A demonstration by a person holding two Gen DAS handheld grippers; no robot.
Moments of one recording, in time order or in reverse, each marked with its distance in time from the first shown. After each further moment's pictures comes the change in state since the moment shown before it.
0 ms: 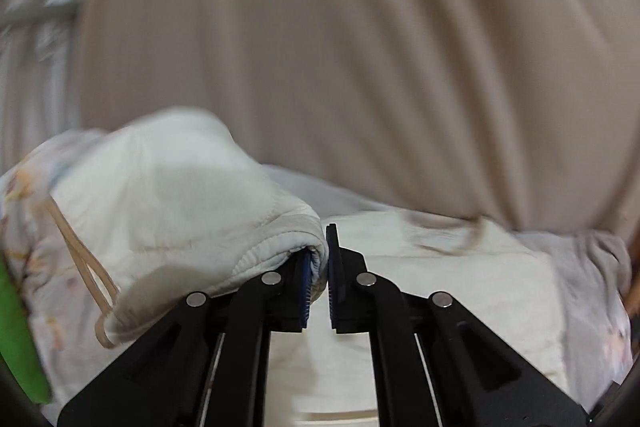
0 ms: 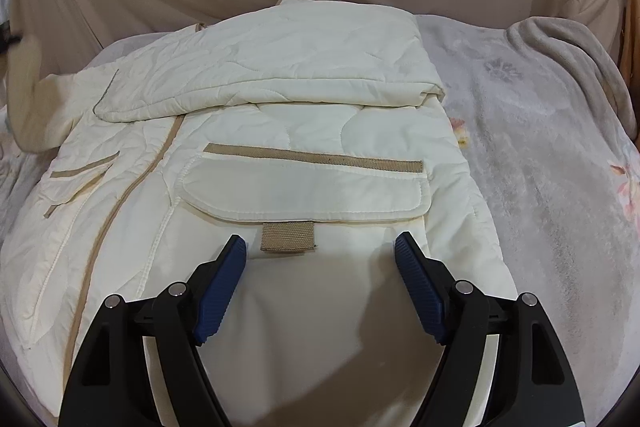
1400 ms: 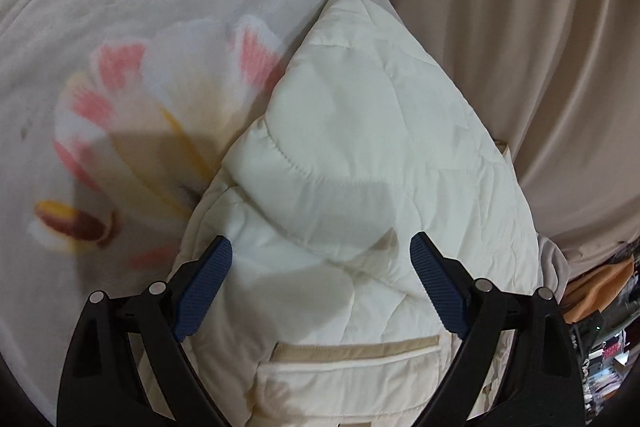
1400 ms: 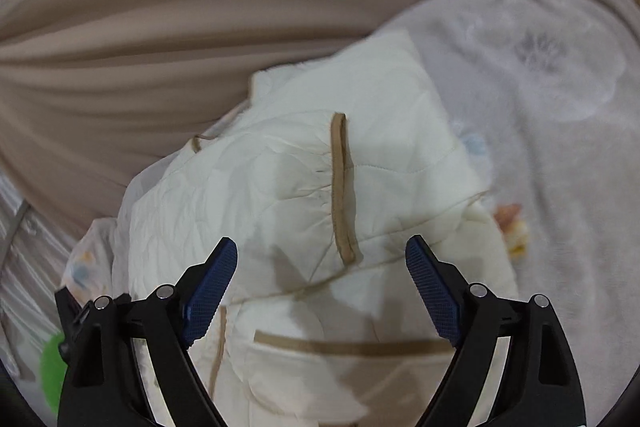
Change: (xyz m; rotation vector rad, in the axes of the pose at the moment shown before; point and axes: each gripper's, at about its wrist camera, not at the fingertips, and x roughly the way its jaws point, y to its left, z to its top) left arm 0.120 0.095 -0.130 -0.501 0.457 -0.168; right arm 0.064 -0.060 0.120 0.442 0.066 0.298
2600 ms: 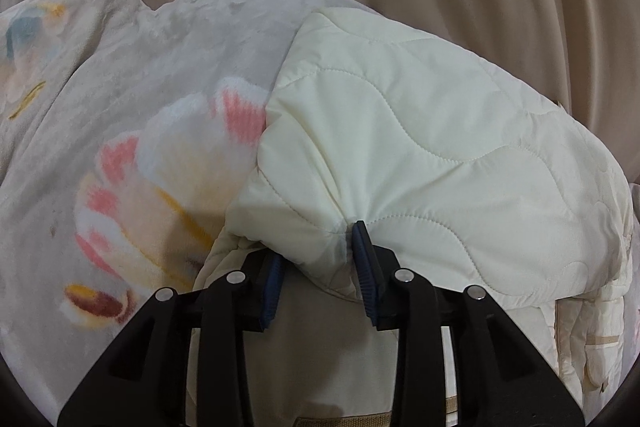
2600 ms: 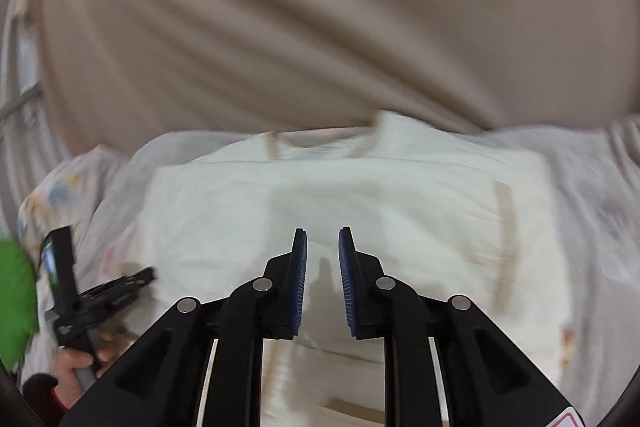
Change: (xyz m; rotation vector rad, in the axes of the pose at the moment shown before) left arm 0.021 -0.039 -0.024 0.305 -0.197 0.303; right arm 0.035 0.178 -0.023 -0.575 -0.118 0.027
